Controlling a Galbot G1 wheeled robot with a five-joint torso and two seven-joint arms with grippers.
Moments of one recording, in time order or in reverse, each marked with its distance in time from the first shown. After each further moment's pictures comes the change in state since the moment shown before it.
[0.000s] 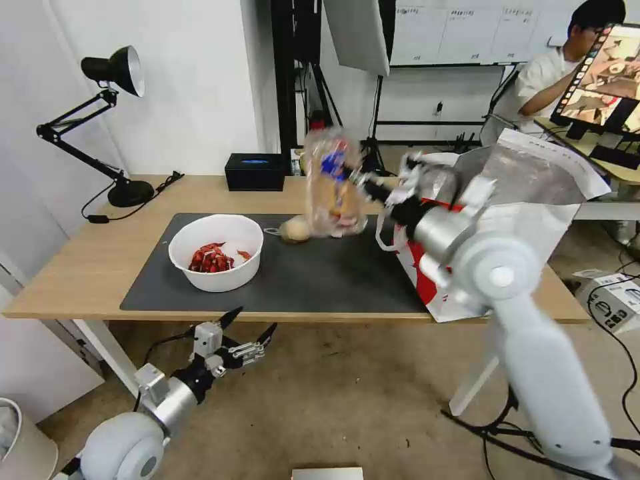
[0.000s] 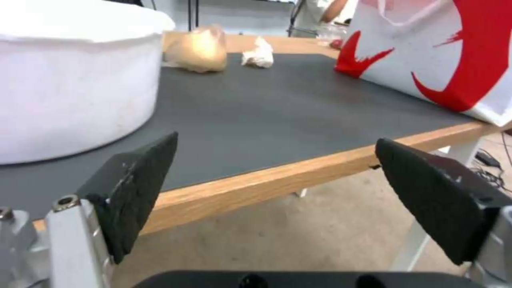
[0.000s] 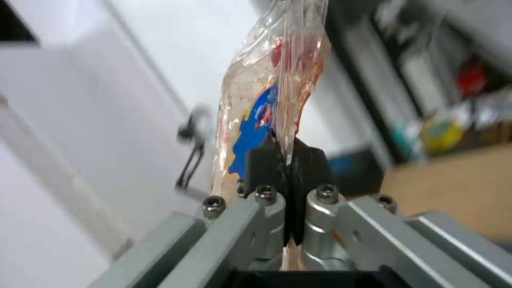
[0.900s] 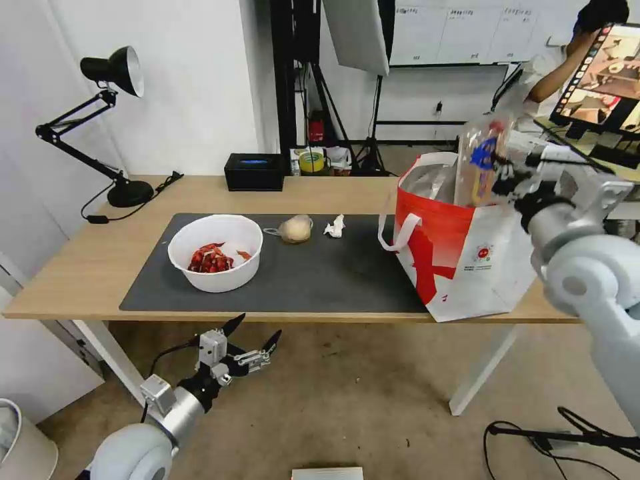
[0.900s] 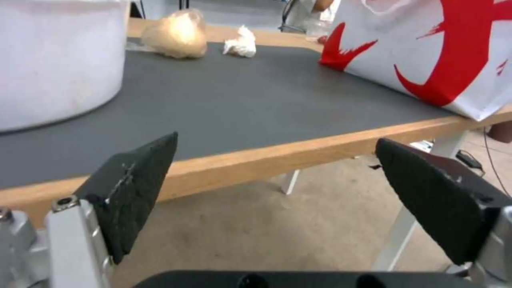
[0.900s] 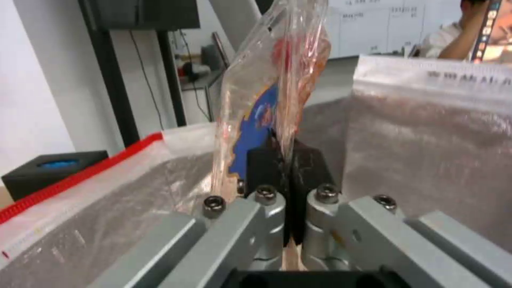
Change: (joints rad) left arm -0.011 -0.044 0.062 0.016 0.030 -0.007 0.003; right arm -0.228 -0.334 0.140 -0.056 -0.359 0.019 0.058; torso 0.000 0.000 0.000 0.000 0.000
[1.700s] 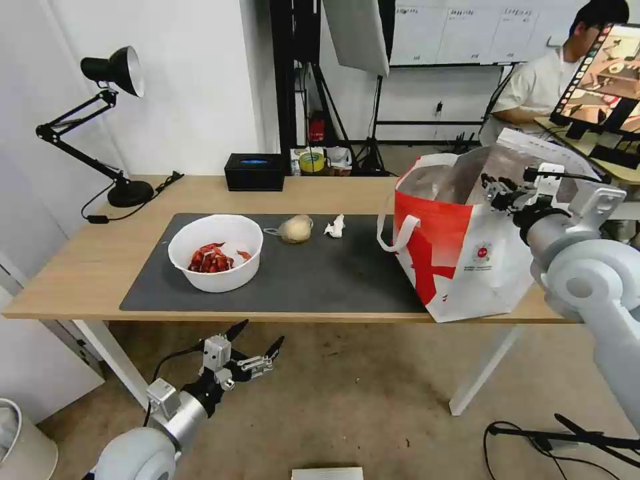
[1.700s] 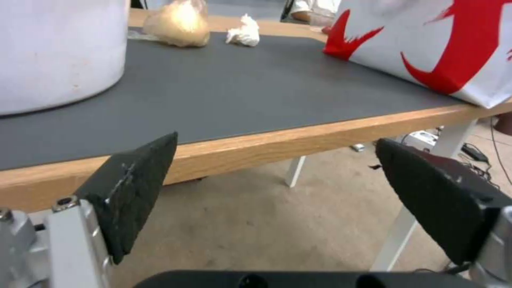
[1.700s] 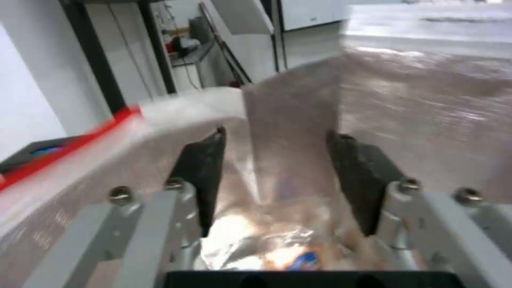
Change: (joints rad) left arm 0.004 0.010 0.011 0.003 0.009 0.002 -0.020; right arm 0.023 0.001 0.004 -0.003 0.117 -0.078 0.076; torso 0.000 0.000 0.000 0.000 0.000
